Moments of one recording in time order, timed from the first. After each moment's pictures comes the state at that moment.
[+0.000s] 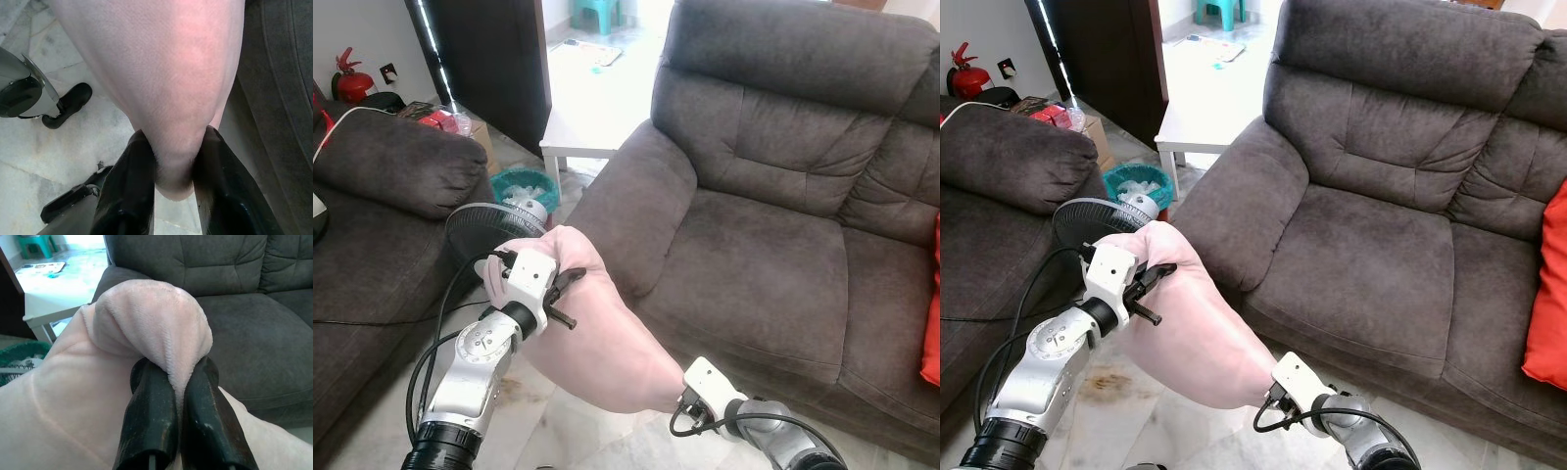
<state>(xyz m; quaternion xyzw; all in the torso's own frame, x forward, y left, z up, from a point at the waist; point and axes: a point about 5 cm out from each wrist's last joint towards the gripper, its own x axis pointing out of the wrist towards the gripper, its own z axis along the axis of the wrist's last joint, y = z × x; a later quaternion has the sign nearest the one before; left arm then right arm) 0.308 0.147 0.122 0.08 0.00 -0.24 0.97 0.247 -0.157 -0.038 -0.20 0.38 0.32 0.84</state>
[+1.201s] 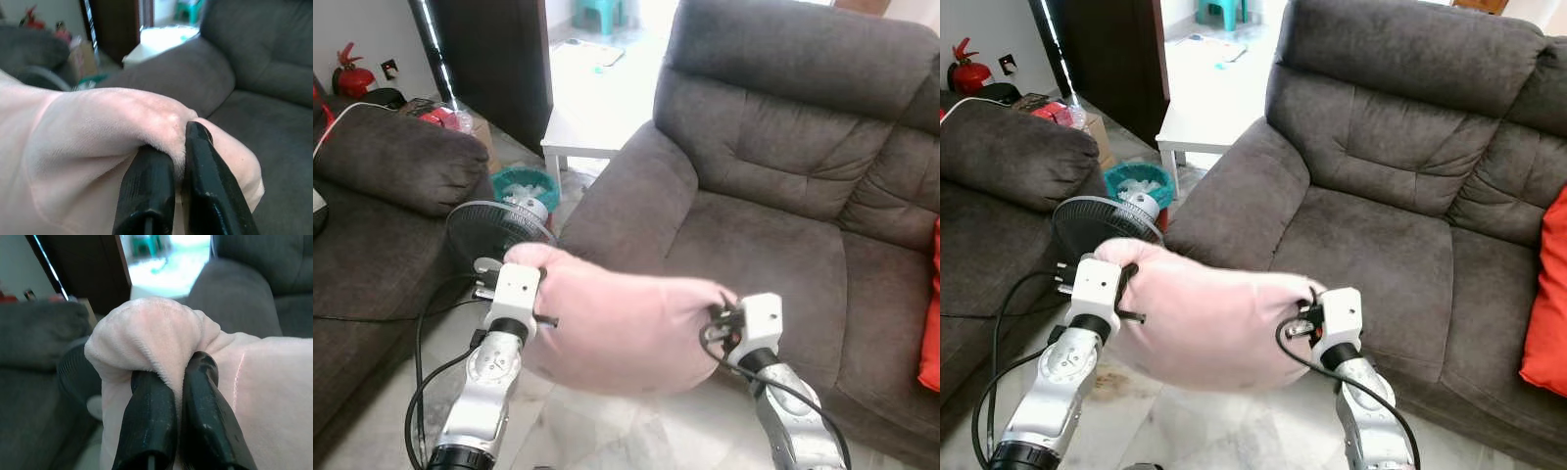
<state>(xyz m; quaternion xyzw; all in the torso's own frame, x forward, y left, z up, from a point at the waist) 0.298 0.158 0.108 0.13 -0.03 -0.01 0.99 0.278 -0.157 0.062 0.04 0.04 0.10 0.99</state>
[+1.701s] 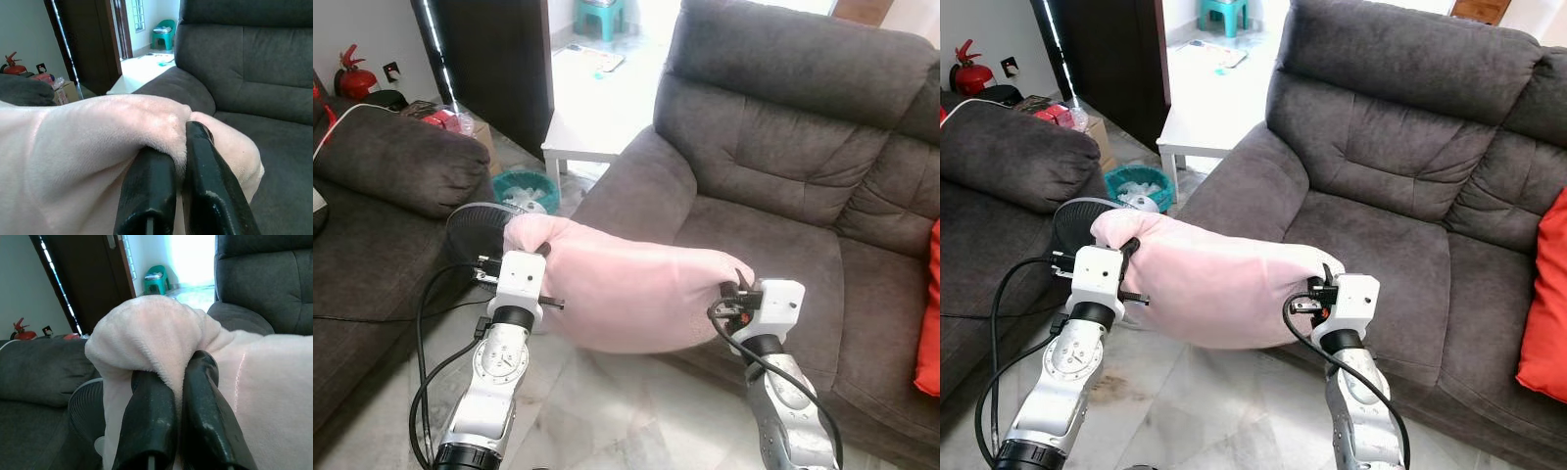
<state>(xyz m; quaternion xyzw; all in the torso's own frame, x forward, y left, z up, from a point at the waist) 0.297 0.152 0.127 0.13 -0.09 0.00 0.99 0.279 -0.151 0.081 0.08 0.01 0.05 1.00</state>
